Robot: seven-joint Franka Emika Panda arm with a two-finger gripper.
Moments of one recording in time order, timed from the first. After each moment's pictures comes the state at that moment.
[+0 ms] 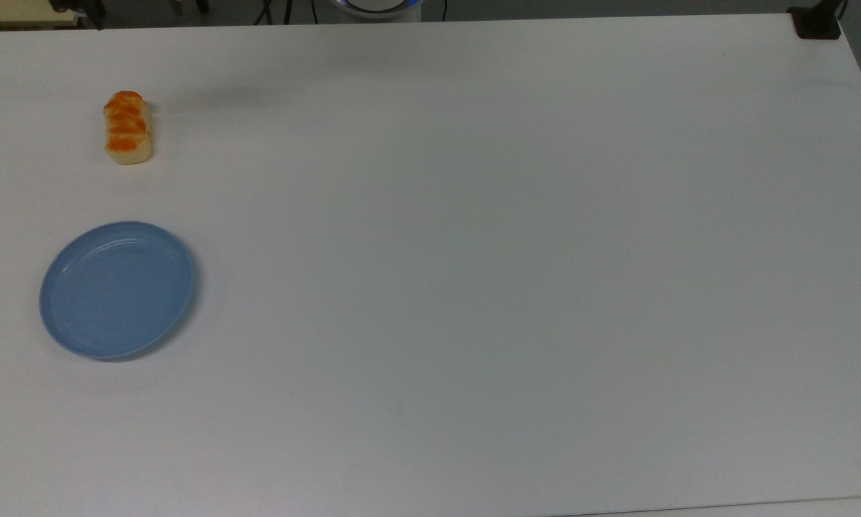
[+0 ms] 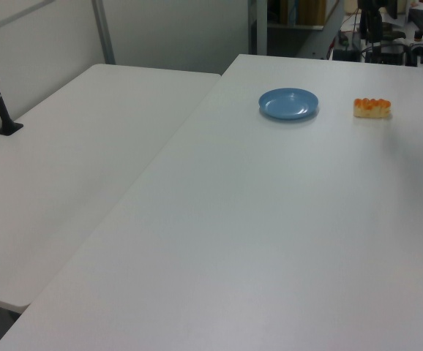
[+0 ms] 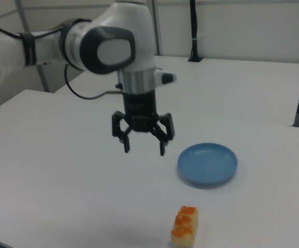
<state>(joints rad) -0.16 0.02 -0.26 -1.75 -0.12 1.65 -0.67</state>
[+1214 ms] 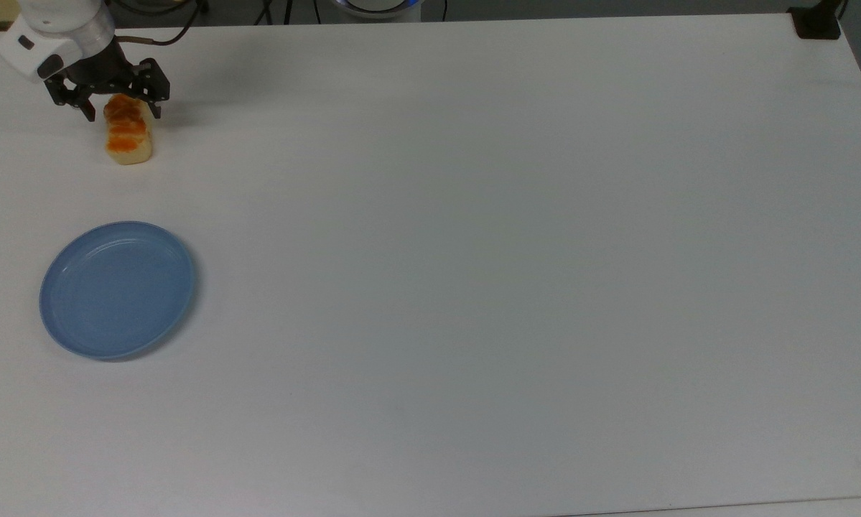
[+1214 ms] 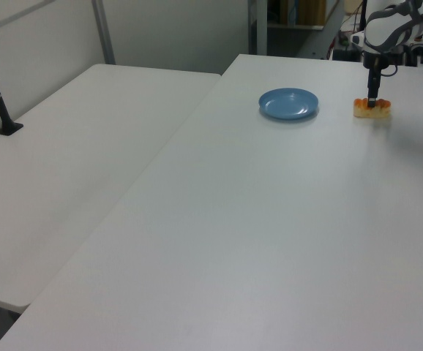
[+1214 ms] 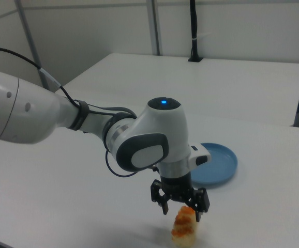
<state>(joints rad) -0.22 0.19 -0.38 -2.07 0.00 2.28 -0.72</state>
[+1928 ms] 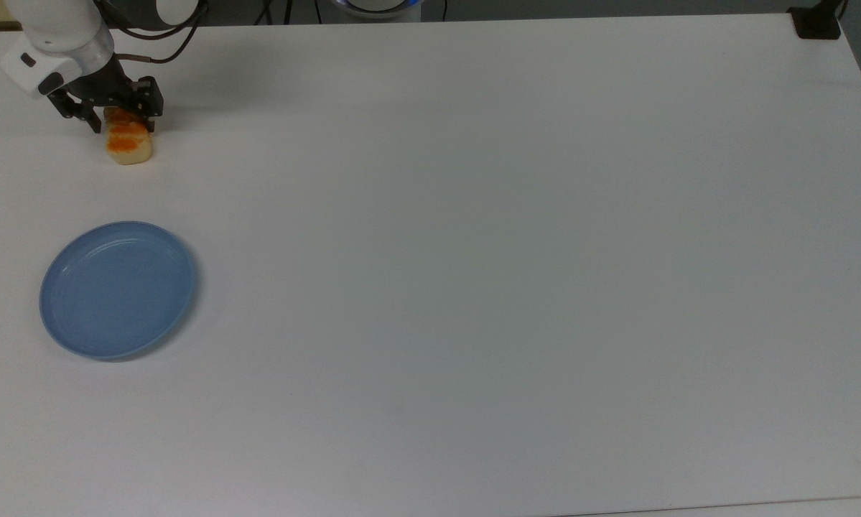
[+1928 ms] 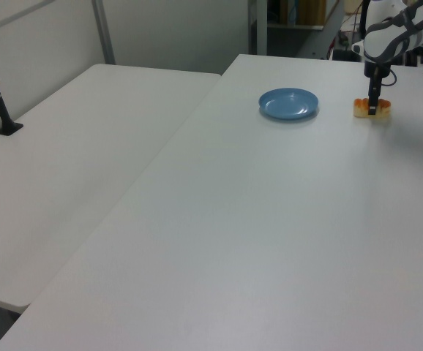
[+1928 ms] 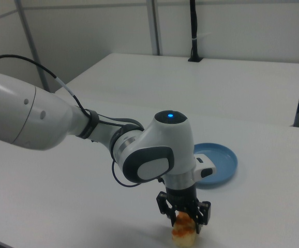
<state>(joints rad) -0.24 0.26 -0.37 -2.07 0.02 2.33 -0.72</state>
